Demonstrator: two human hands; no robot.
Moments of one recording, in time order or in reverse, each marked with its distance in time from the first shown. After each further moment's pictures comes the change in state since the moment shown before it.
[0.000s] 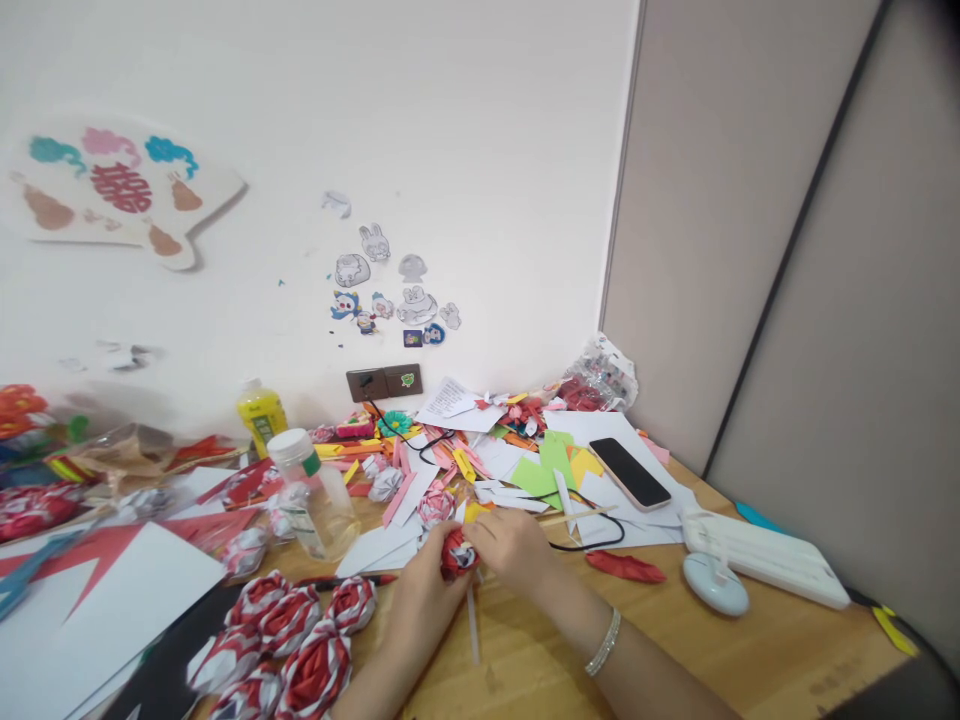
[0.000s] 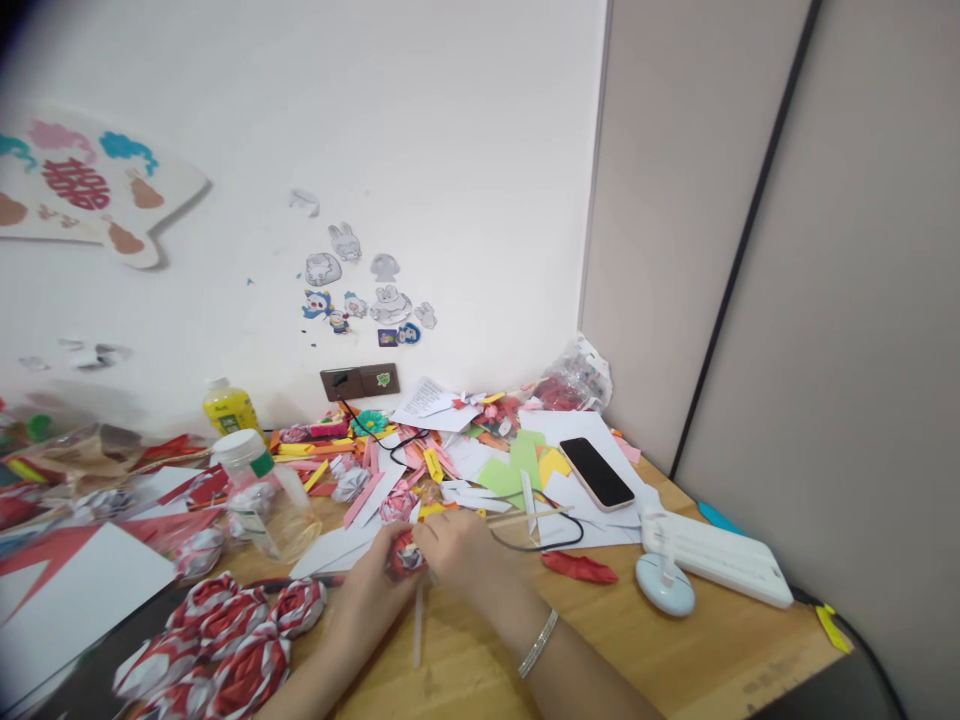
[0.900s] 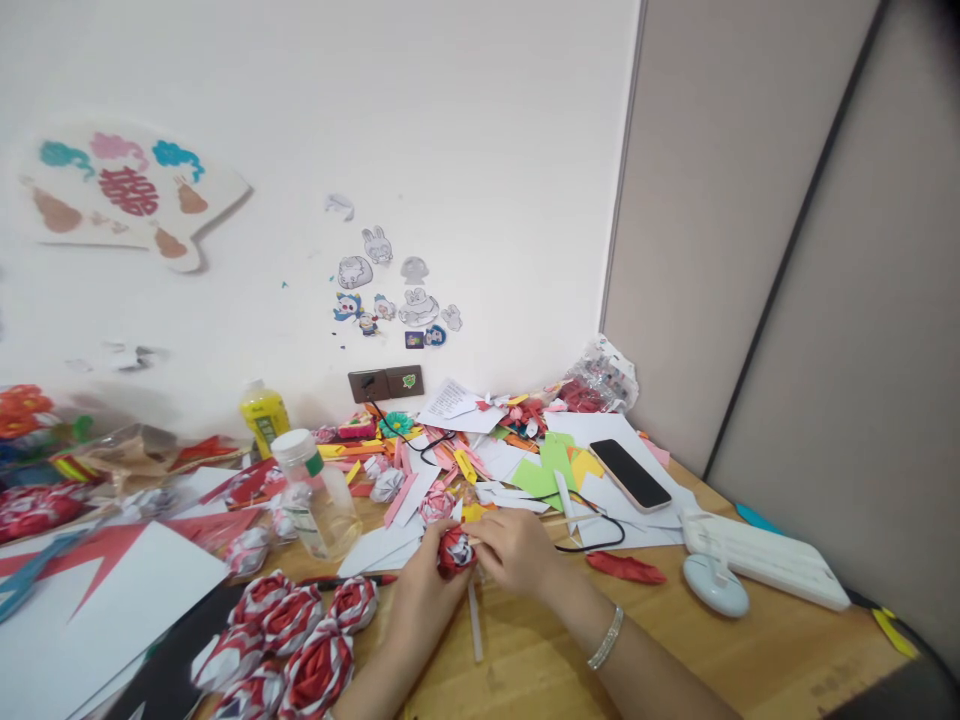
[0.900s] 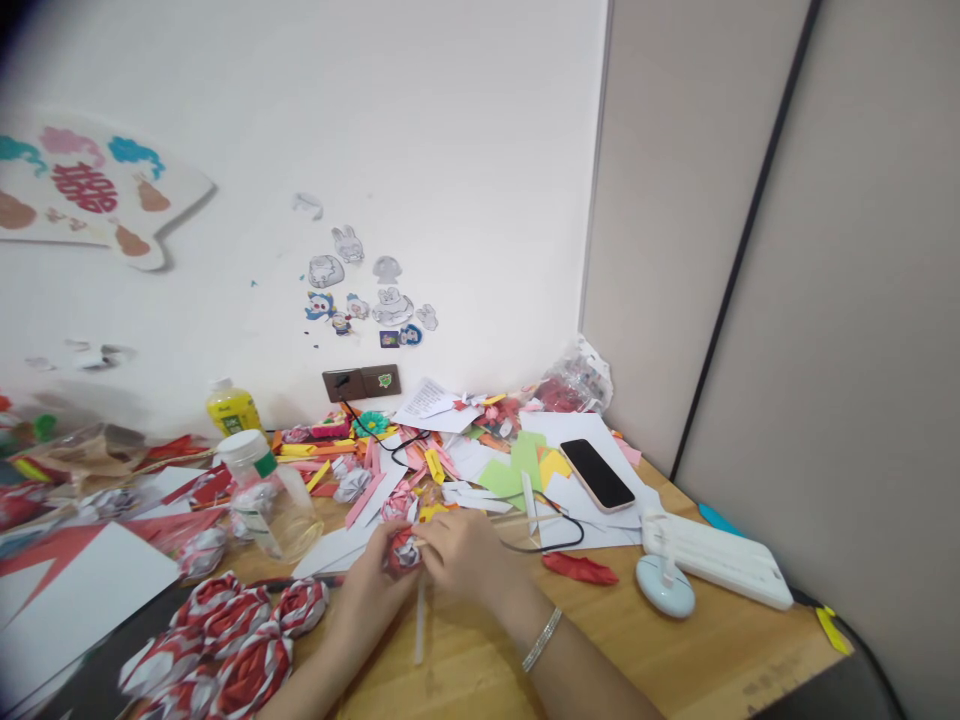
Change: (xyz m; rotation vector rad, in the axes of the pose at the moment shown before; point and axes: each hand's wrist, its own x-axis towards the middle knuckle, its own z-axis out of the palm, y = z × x) left_hand 0.000 -0.005 0.001 -0.090 0.088 0.023; right_hand 0.001 0.003 -0.009 0.310 0.027 0.081
